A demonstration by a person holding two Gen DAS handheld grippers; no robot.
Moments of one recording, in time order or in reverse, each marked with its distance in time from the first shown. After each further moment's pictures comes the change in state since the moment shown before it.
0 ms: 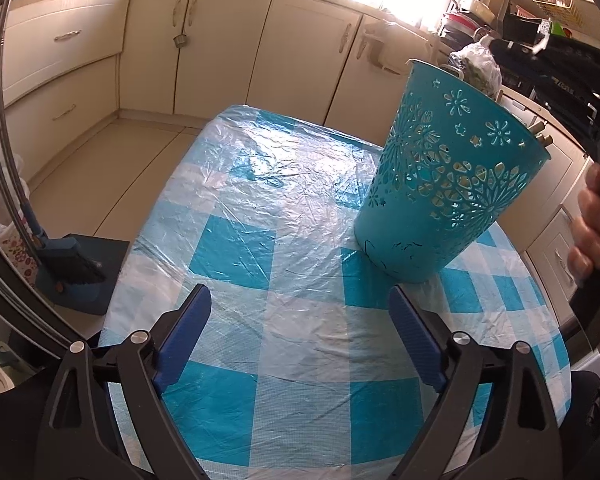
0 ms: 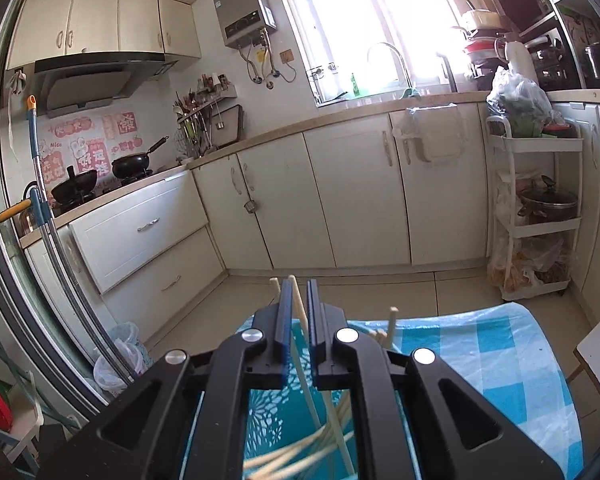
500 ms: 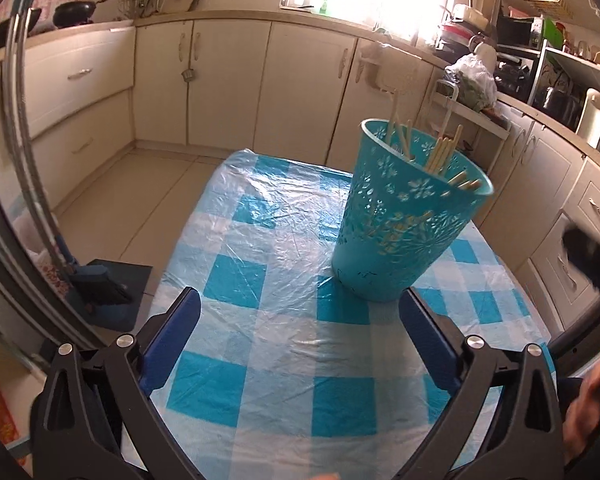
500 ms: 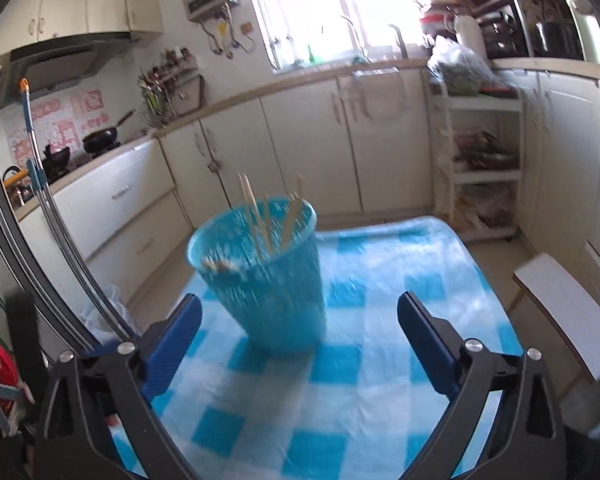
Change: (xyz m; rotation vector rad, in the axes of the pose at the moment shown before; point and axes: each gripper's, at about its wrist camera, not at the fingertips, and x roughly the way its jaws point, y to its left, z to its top) left arm -0.074 -0.042 0.022 0.043 -0.060 0.096; right arm -0.110 -0.013 -0.057 0.061 0.185 -0.179
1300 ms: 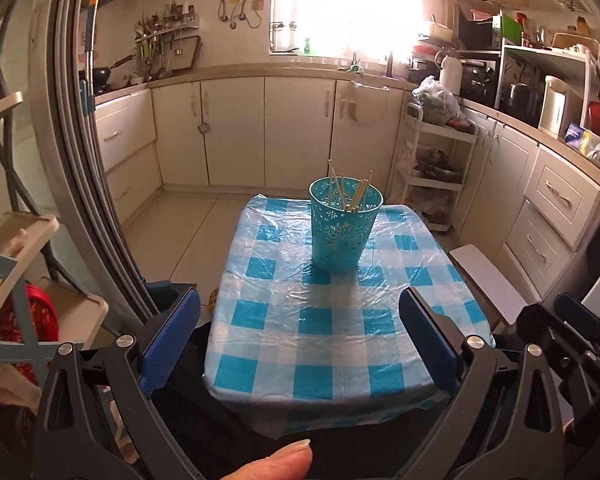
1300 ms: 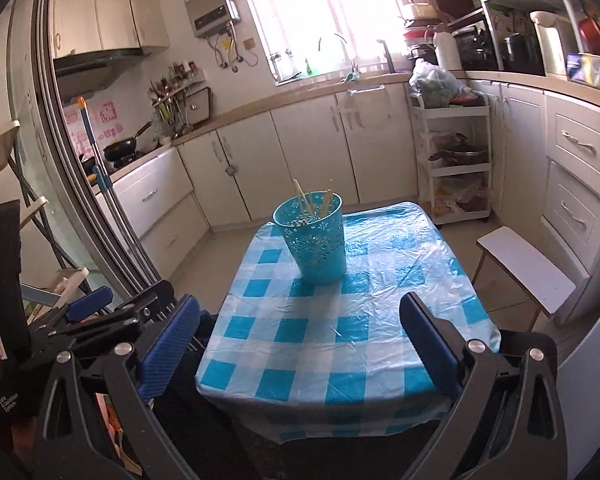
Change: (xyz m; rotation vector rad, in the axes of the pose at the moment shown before) left arm -0.264 -0.050 -0.022 0.116 -0.096 0.063; right arm -0.214 0.066 -0.048 0.044 -0.072 0.000
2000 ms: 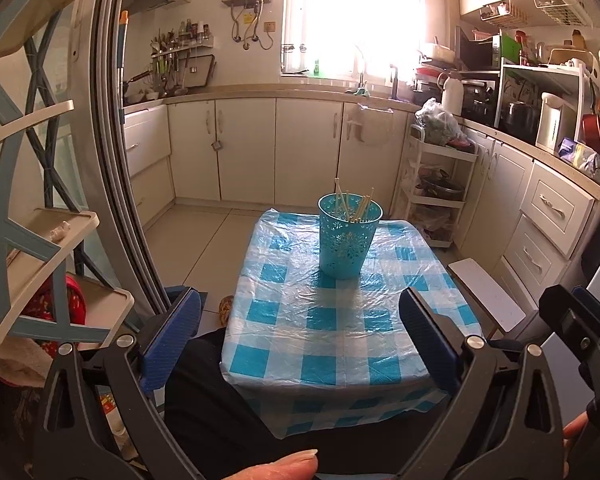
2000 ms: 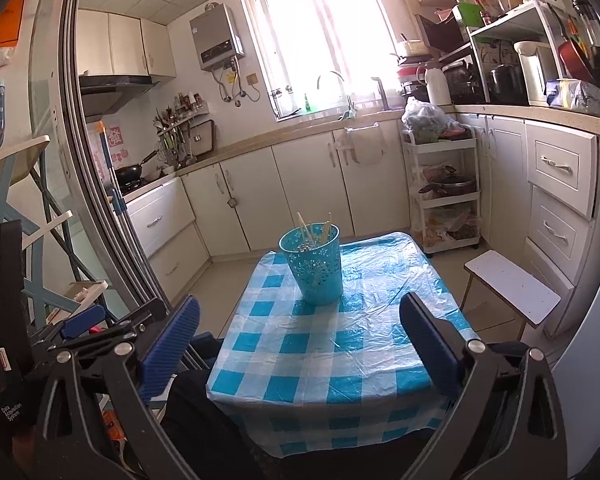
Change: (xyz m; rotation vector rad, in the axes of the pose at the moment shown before) left arm -0.058 0.009 -0.016 -0.025 -0.075 0.023; right arm -0.050 0.010 -0.005 -0.017 -0.115 -0.004
